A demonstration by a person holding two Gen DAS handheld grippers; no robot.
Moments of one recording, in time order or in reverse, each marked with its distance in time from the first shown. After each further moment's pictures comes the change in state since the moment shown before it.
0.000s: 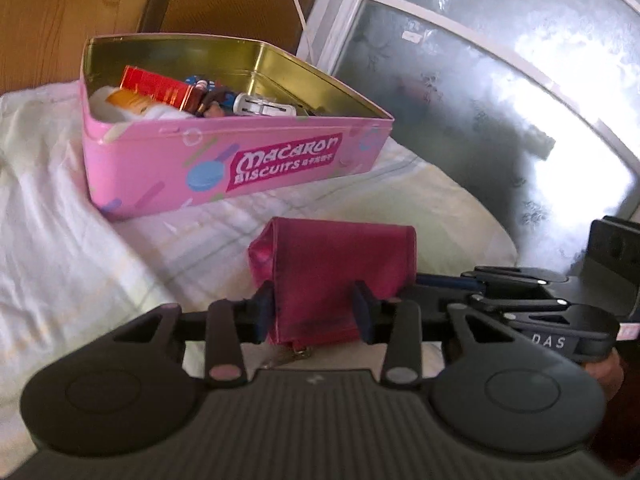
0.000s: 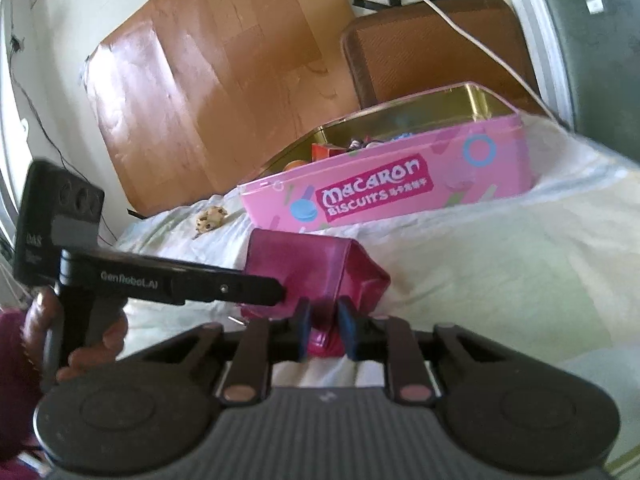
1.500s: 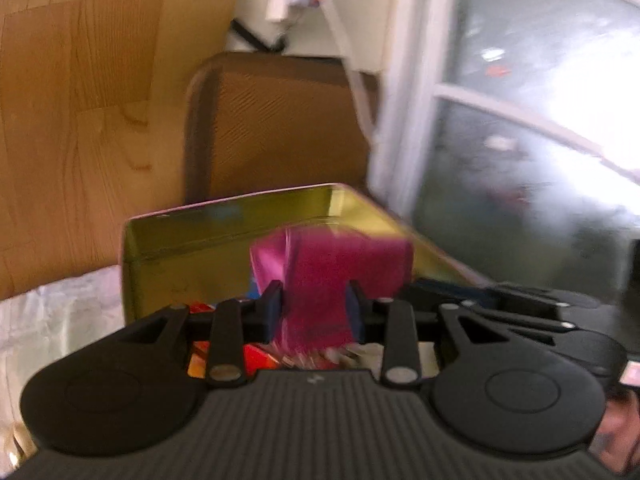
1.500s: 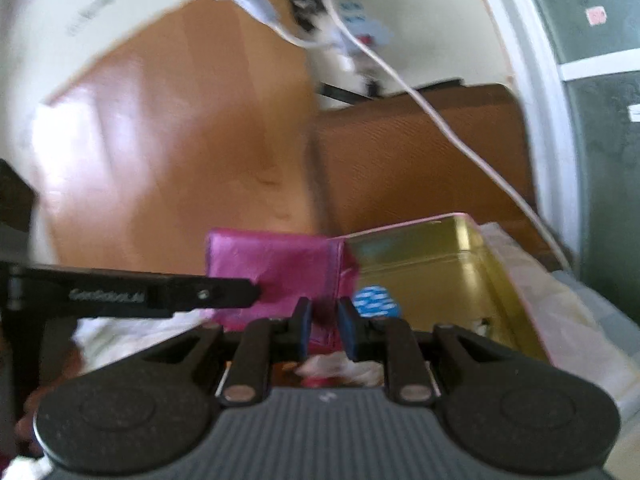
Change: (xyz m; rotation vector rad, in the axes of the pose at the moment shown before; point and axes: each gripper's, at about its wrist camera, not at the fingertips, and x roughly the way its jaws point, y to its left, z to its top) left arm 0.044 0.025 0.160 0.093 -0.204 0.303; right arm 0.103 -0.039 0.147 -0.008 -0.209 -0.237
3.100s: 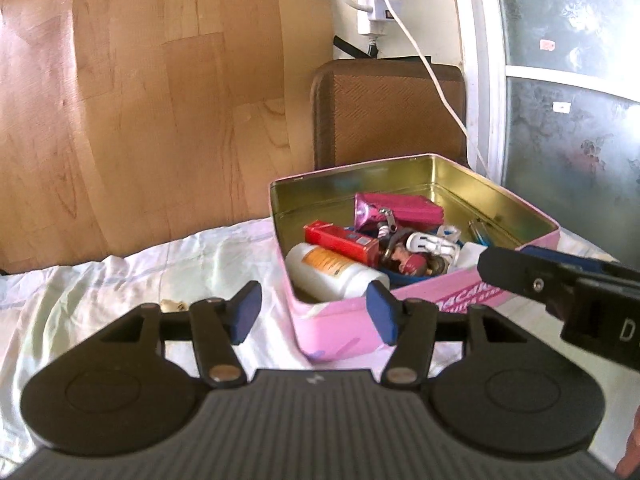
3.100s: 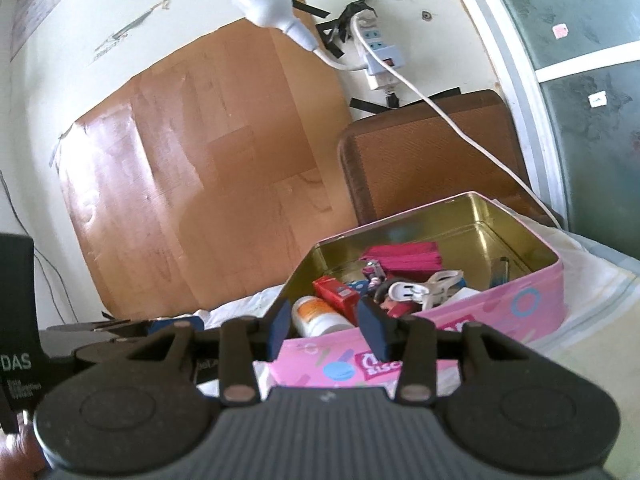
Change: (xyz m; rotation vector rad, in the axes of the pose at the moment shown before) left arm -0.115 -0.030 -0.079 0.023 -0.037 0.379; right arm -0.121 0.090 -0.053 0.094 -0.057 0.080
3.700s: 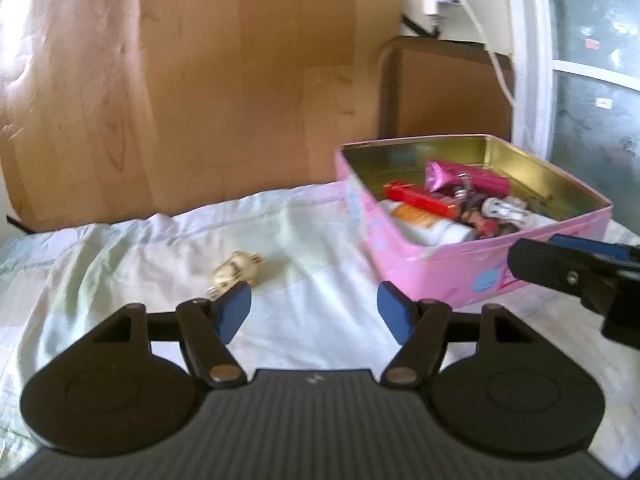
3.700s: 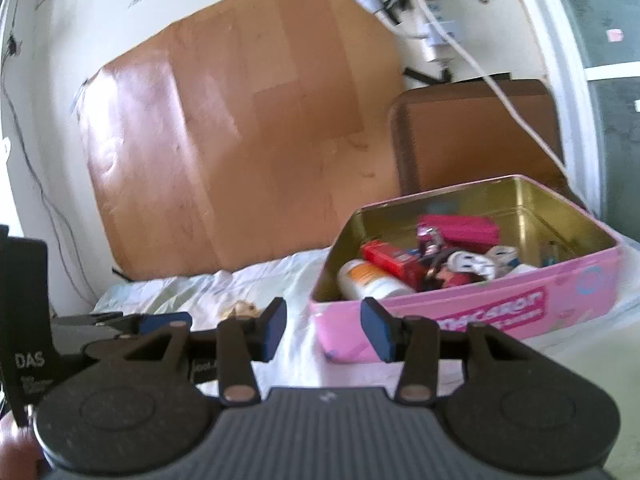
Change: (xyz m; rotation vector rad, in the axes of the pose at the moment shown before) left arm 0.007 0.073 -0.038 -0.061 0.039 0.064; right arm 0.029 0.058 -0.023 -0.106 0.089 0.036
